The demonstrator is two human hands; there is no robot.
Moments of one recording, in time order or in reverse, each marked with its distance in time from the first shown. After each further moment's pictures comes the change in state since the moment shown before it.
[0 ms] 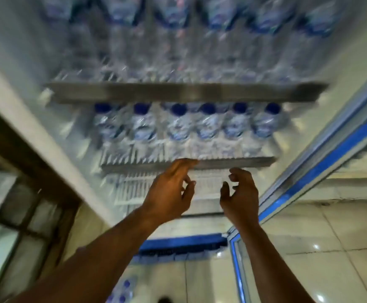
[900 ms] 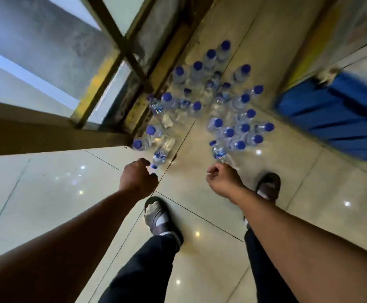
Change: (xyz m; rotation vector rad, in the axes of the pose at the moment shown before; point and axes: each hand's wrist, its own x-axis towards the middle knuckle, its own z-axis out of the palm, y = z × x) left_hand -0.825 -0.395 -0.011 0.066 -0.228 -1.669; right_hand -0.683 0.032 0.463 -0.446 -1.501 0.251
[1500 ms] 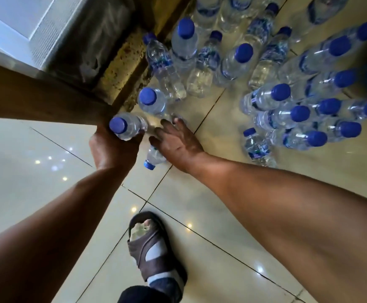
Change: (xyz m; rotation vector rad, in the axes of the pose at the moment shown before) left_hand 0.206 -0.087 0.123 -0.438 0.536 -0.077; right_hand 0.245 -0.045 0.197 -1.131 0.204 -0.978
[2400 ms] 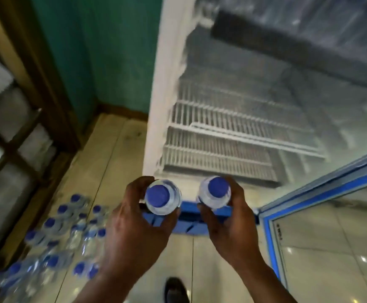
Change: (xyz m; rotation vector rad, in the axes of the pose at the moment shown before) left_hand -0.429 0.592 -0.146 -0.406 -0.407 0.956; right_hand -0.612 0.265 -0.431 0.780 1.196 1.067
